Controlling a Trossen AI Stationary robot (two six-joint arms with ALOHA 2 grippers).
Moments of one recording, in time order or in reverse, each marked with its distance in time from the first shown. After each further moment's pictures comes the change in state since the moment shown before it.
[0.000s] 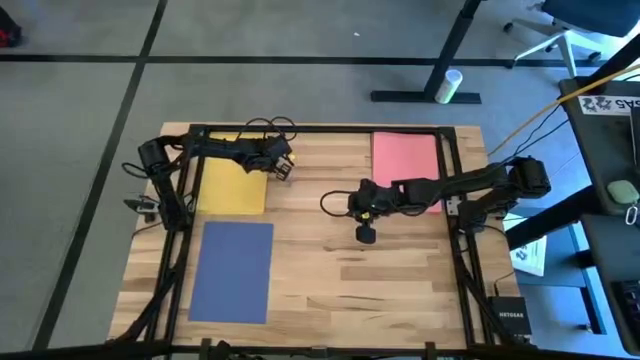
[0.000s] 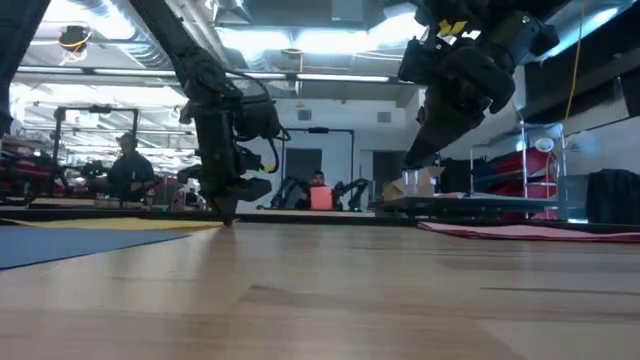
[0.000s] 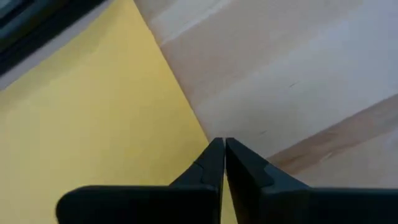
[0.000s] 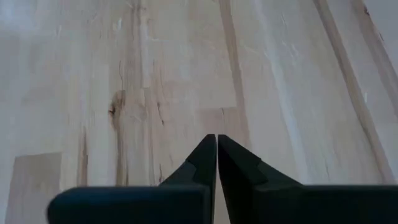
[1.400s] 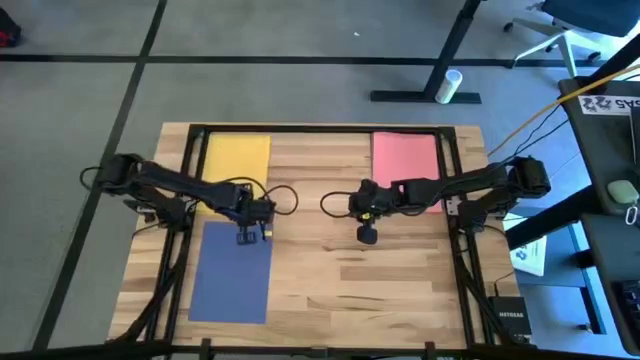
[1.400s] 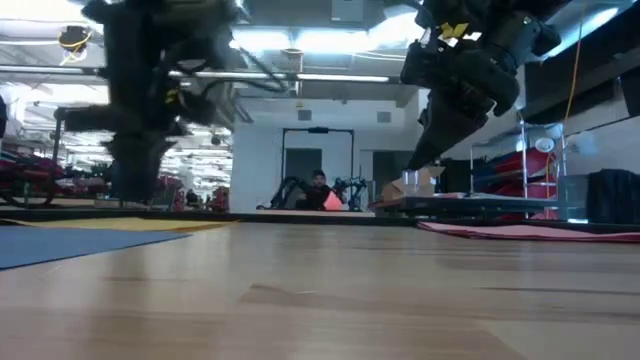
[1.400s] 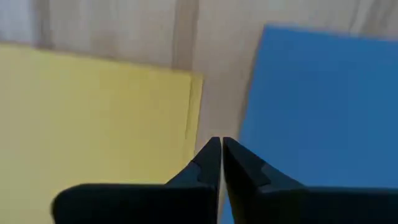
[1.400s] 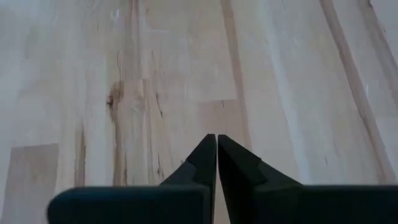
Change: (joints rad) left arm -0.604 -0.368 -0.168 -0.433 0.186 0.231; right arm 0.013 0.000 0.000 -0.022 0.001 -0.006
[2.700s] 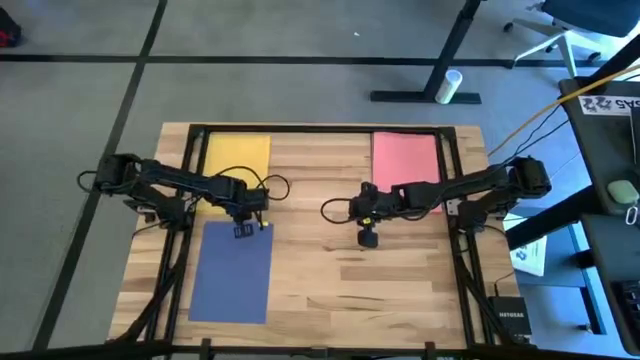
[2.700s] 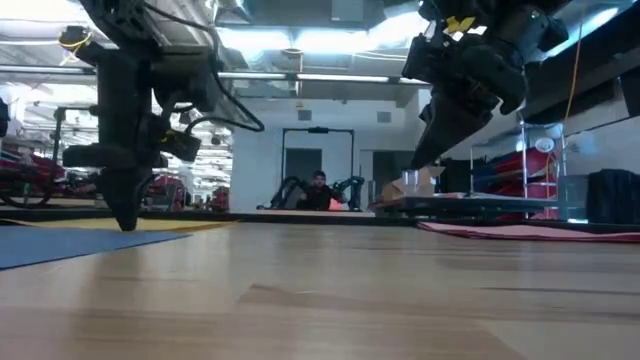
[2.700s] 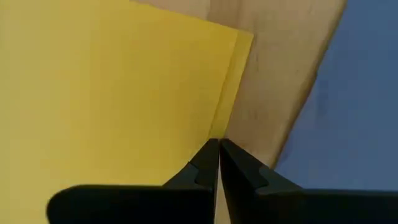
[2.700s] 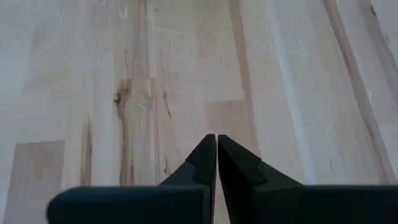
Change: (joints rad) left arm 0.181 0.008 -0.128 0.128 0.071 0.074; right arm 0.035 0.000 0.000 0.000 0.041 0.005
